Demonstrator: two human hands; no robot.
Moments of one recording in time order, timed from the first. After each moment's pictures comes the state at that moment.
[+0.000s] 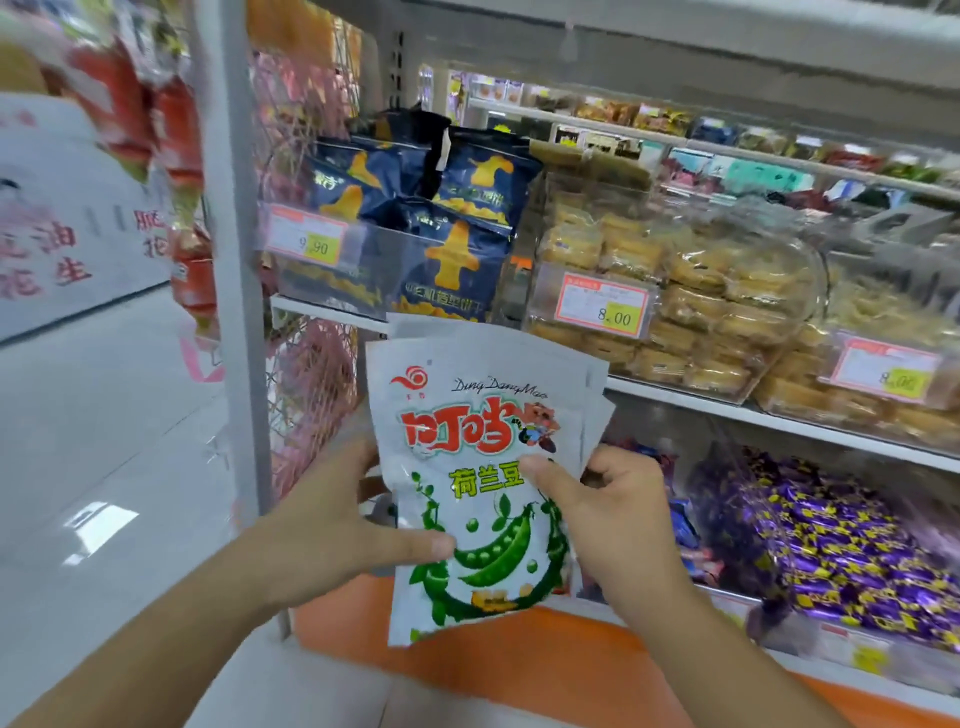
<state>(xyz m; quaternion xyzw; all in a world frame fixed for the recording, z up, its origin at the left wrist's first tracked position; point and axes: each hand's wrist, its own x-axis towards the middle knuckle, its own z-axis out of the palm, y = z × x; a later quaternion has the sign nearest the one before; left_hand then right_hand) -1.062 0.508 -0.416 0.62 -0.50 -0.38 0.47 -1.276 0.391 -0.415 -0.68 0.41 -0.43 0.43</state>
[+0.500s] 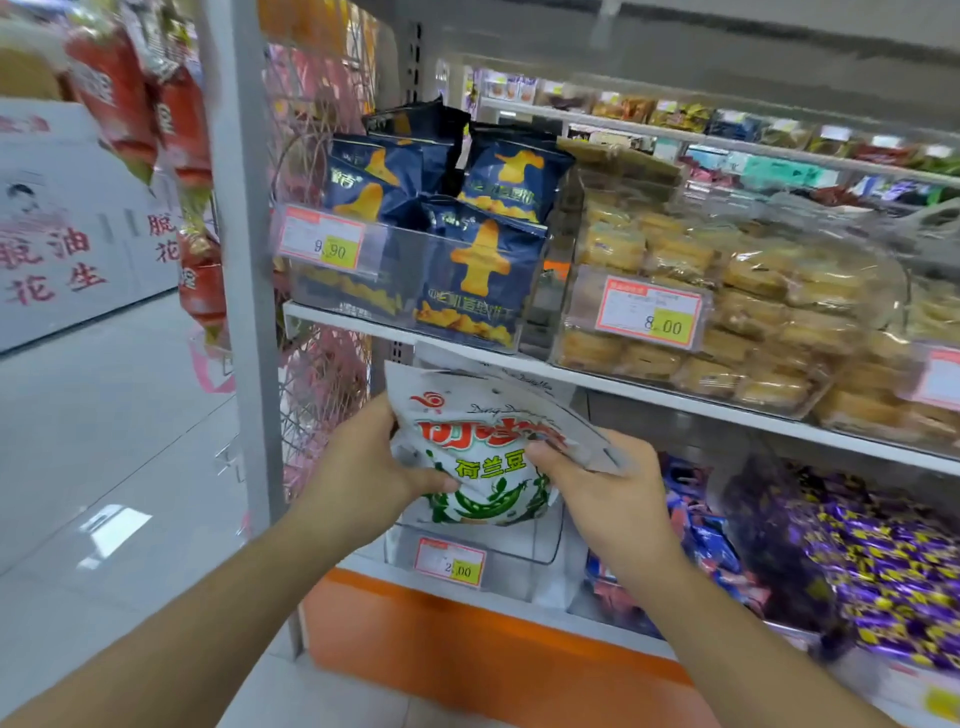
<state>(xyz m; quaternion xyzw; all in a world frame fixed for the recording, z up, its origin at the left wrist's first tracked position) -1.015 0.428 -0.456 0.67 -0.50 -0.22 0.49 -1.236 0.349 -0.429 -0.70 0.33 -0.44 0.45</state>
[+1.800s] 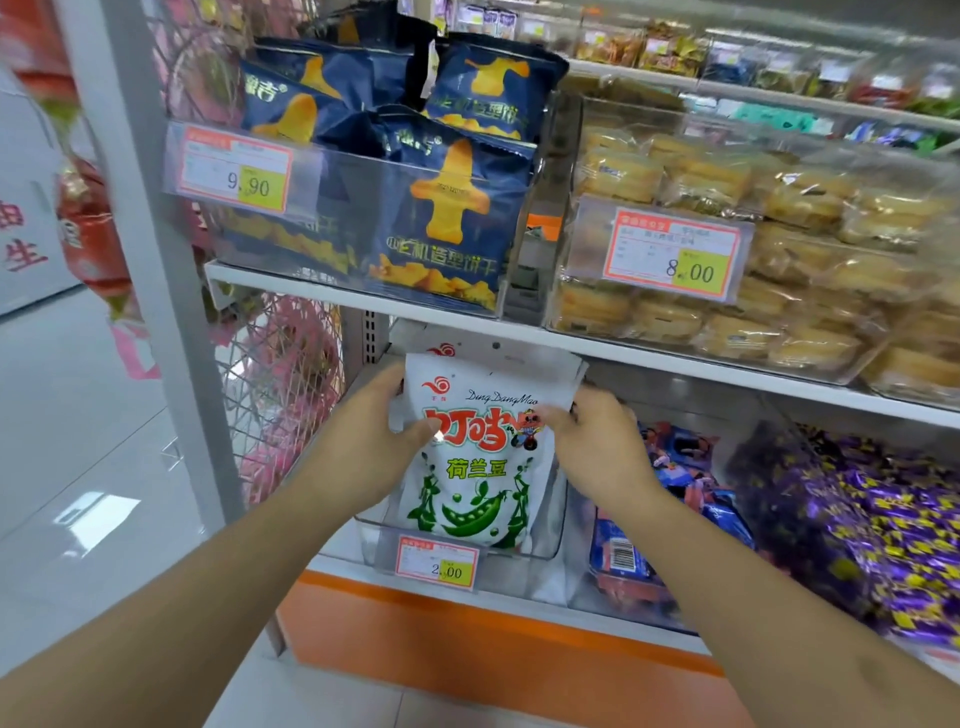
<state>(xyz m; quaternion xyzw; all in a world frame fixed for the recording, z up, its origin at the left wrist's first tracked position) -1.001 0.362 -0.490 0.69 -0.54 -0.19 0.44 -1.220 0.256 -0.474 -0.78 0.50 -0.29 0.24</state>
